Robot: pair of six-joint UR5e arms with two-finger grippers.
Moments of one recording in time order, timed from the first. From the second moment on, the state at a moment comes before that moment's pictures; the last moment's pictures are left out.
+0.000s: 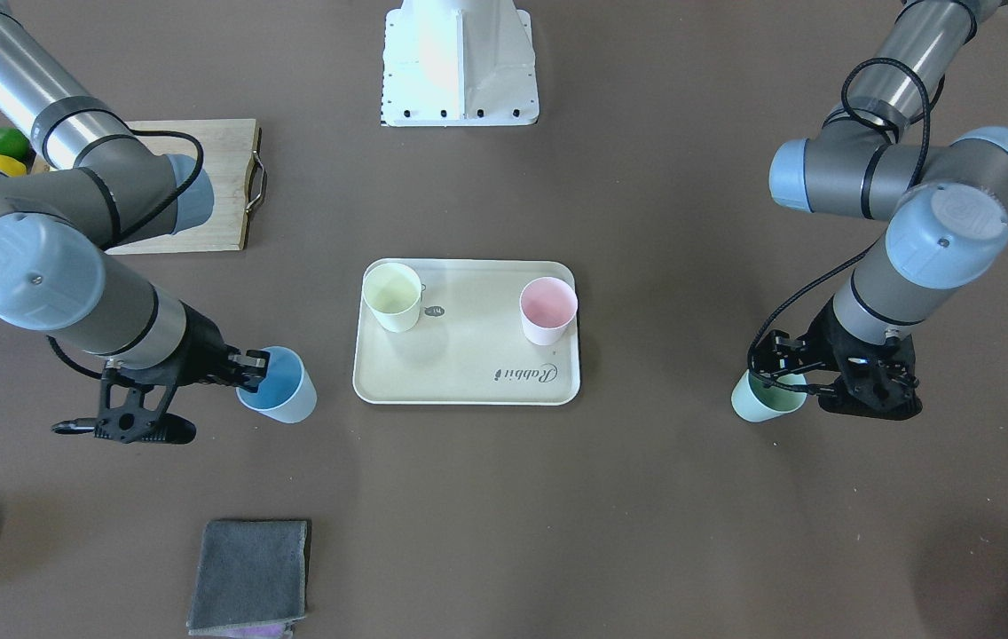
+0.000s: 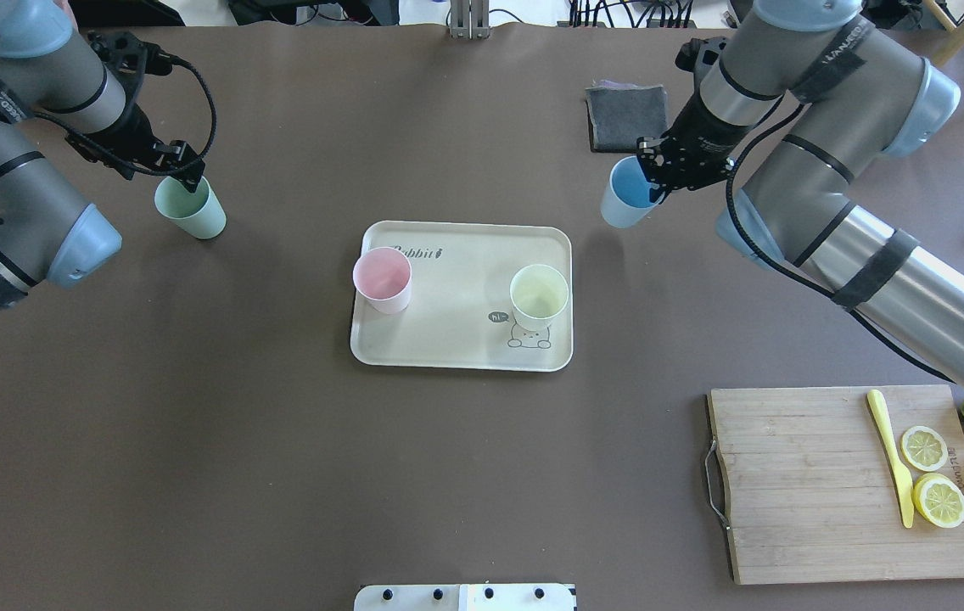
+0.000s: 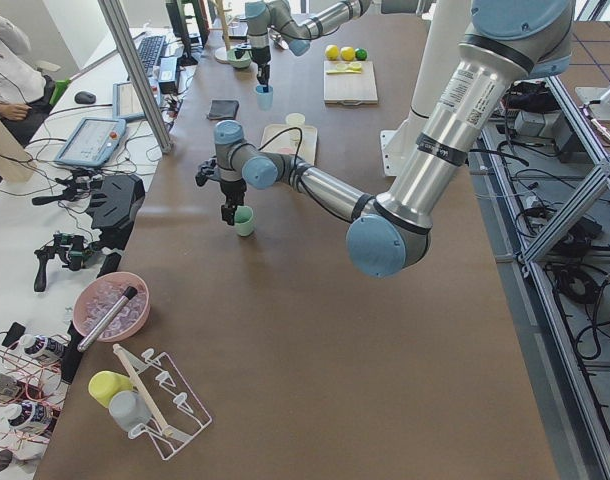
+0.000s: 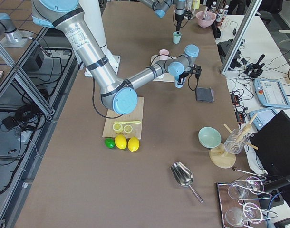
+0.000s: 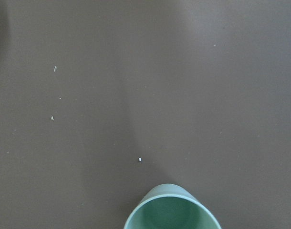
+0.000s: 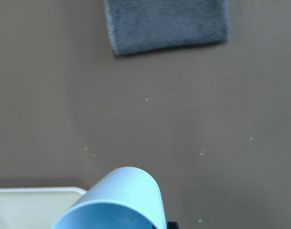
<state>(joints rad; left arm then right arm) -0.98 -2.05 -1.47 -1.75 -2.09 -0.58 0.90 -0.92 1.41 -1.37 2.31 1.07</state>
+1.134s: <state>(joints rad) -0.95 -2.12 -1.41 -1.85 -2.18 -0.75 0.72 -0.86 1.40 -1.34 2.18 1.23</state>
